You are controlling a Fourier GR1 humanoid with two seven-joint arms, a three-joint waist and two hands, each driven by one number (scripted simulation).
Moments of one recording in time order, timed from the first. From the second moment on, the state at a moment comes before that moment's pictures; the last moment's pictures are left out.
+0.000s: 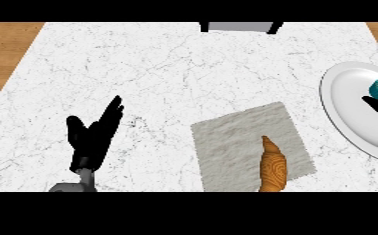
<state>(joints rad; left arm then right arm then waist) -0.01 0.09 -0.07 -1.46 0.09 0.02 0.22 -0.51 -0.63 -0.39 -0.51 0.34 -0.42 -0.21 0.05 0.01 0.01</state>
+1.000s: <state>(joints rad) 0.01 0.07 -0.07 -1.48 0.06 0.05 0.22 -0.47 -0.76 -0.69 -0.29 0.00 0.03 -0.64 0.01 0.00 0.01</state>
